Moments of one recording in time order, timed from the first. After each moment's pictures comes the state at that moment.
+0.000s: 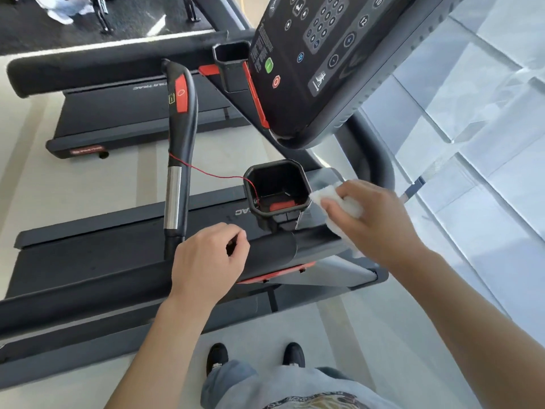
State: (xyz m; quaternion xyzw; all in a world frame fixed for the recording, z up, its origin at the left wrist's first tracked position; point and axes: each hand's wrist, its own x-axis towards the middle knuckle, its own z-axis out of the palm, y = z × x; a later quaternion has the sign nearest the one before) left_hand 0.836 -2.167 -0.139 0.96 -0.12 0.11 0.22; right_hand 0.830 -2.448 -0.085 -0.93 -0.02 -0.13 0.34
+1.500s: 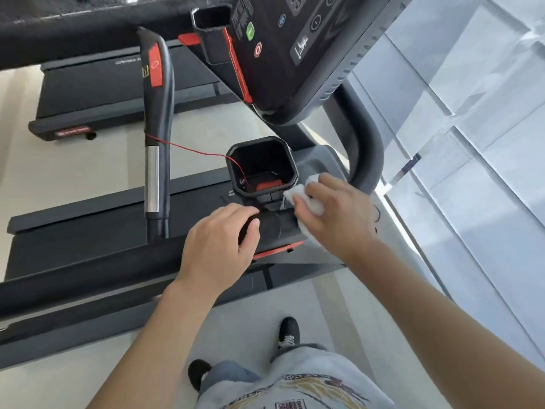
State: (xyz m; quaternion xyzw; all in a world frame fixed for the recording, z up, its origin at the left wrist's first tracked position) left_hand 0.827 -2.202 -0.139 0.95 -0.19 0.06 0.23; right_hand 0.833 -2.433 -0.144 -0.95 -0.05 -0.24 0.20
